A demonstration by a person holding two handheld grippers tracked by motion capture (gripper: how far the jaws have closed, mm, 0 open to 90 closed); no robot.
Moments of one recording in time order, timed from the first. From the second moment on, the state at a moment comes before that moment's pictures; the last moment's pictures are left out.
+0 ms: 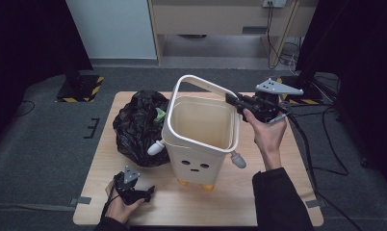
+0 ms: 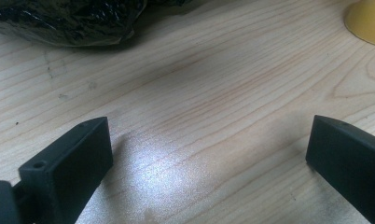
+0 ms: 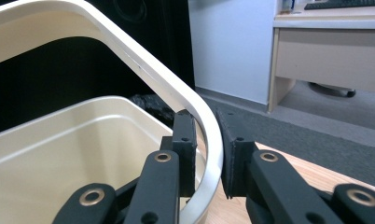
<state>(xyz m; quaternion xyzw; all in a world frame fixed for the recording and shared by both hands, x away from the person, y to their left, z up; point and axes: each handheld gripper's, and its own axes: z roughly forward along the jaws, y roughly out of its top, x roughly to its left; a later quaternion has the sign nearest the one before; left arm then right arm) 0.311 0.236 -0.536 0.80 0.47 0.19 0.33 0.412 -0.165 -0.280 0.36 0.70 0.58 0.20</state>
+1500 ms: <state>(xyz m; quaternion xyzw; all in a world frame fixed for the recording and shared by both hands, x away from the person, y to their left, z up) 0.311 0.236 -0.536 0.80 0.47 0.19 0.33 0.412 -0.164 -0.282 0.35 0.71 0.58 0.19</state>
